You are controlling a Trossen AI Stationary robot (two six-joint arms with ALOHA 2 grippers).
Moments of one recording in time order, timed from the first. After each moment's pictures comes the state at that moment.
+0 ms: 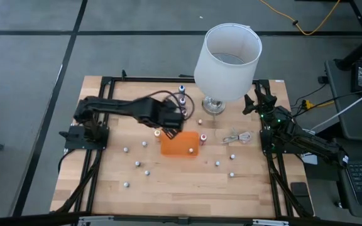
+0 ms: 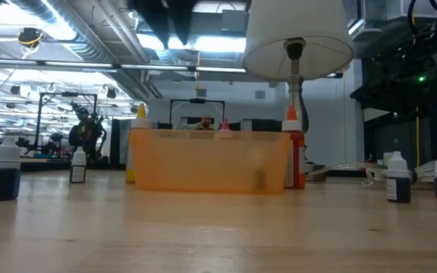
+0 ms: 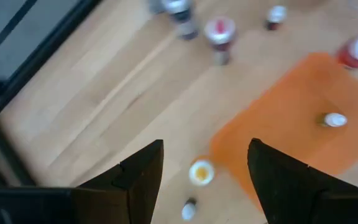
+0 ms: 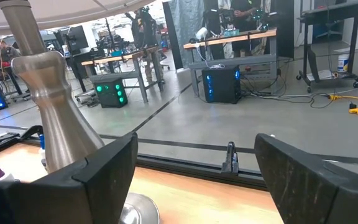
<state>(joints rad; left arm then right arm) -0.09 1.81 1.93 -1.55 -0.44 -0.94 -0.50 0.08 0.01 0.08 0.60 0.20</state>
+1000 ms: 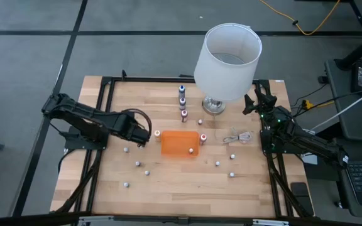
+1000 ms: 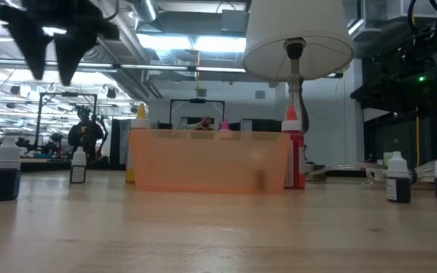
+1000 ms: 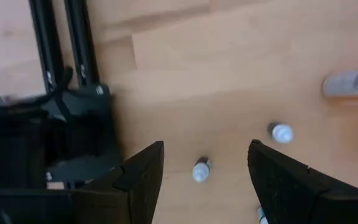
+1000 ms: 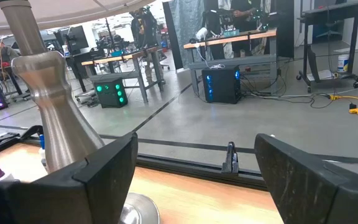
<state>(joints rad) -0.24 1.41 1.18 -1.52 -0.25 -1.69 -0.50 0.08 0.01 0.08 0.60 0.20</state>
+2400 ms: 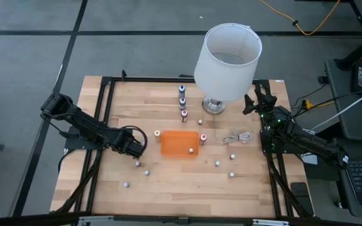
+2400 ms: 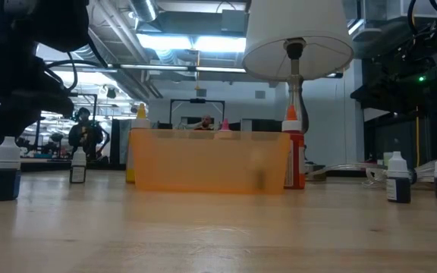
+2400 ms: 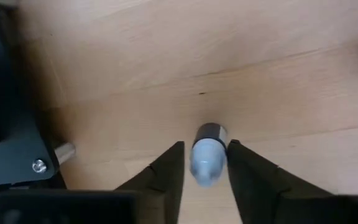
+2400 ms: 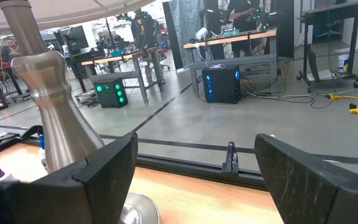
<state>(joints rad) -0.36 1.40 0.71 -0.98 -0.05 -1.73 -0.50 0.08 0.01 0.08 0.60 0.20</state>
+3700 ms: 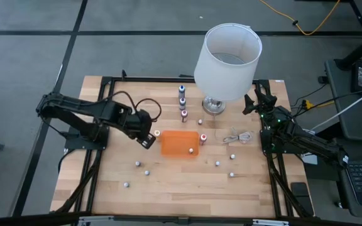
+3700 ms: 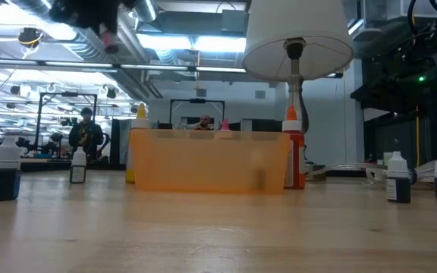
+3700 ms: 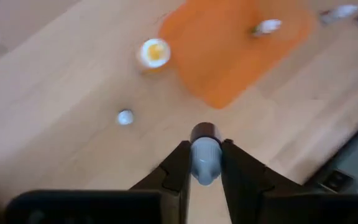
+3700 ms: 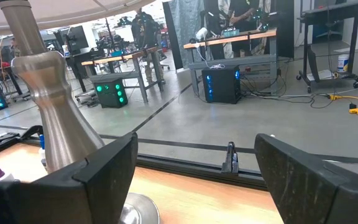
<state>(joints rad) -0.16 1.33 1.32 -1.16 -0.05 -1.09 -0.50 0.08 0.01 0.08 0.60 0.20</state>
